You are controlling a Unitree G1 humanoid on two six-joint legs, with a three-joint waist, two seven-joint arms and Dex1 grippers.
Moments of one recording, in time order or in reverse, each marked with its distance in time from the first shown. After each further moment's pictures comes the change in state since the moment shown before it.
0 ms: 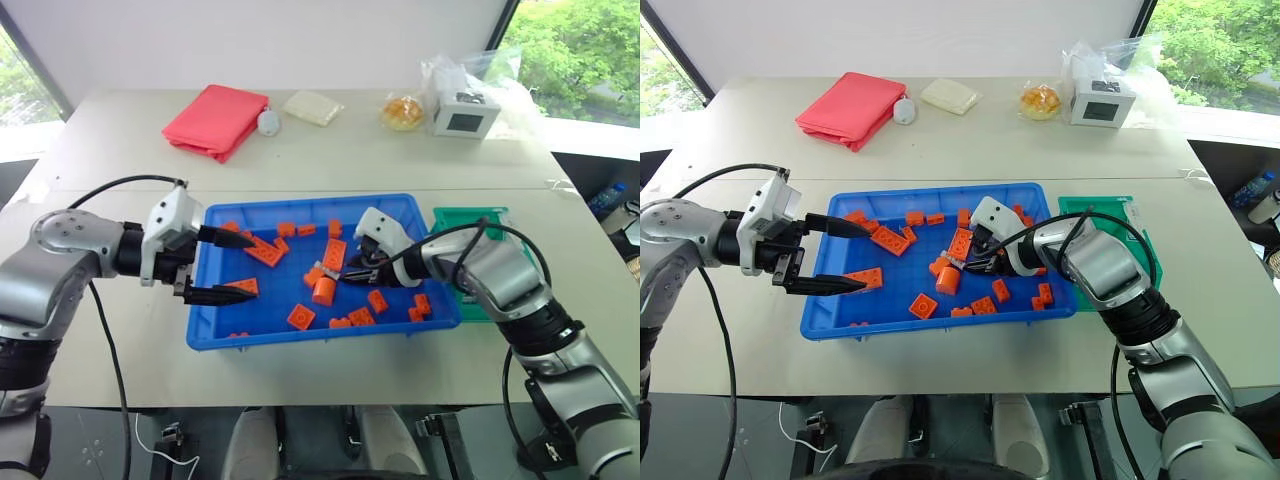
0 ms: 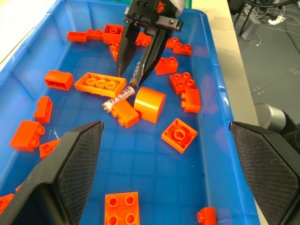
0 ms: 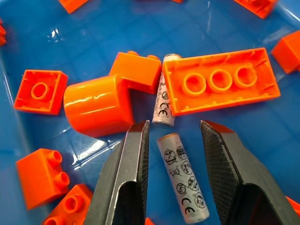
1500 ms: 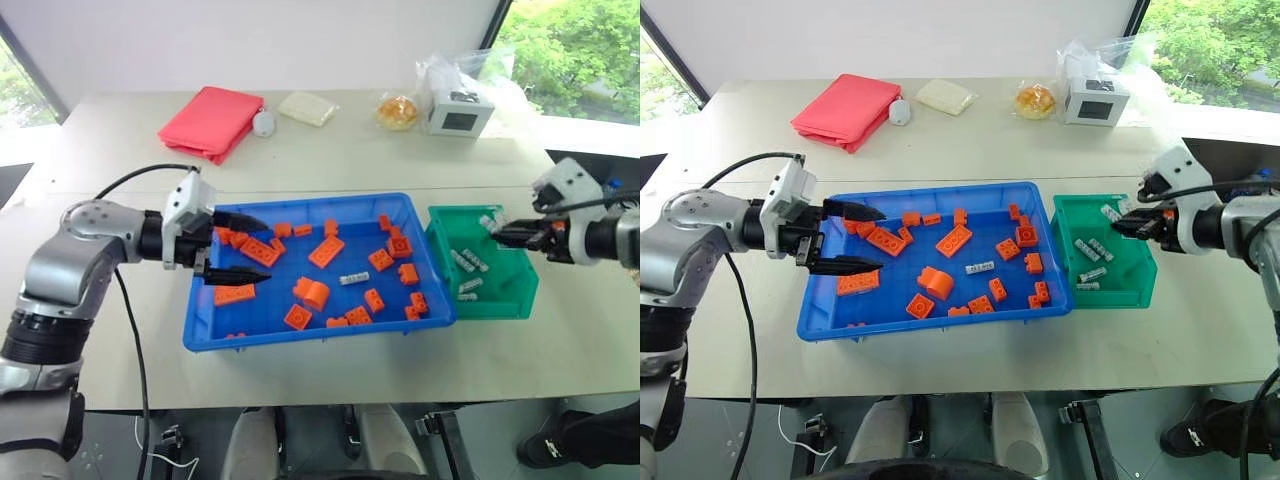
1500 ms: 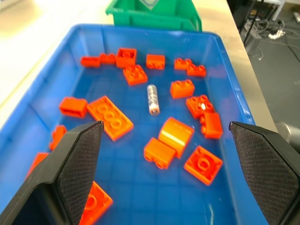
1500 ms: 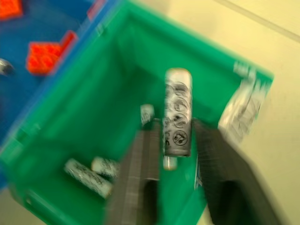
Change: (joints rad) left arm -0.132 -0.124 -0.055 0.138 0.055 -0.056 0.001; right arm 0.230 -0.489 -0.507 0.053 0.067 0.027 0.043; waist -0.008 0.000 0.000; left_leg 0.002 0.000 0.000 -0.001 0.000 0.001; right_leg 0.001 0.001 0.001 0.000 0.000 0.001
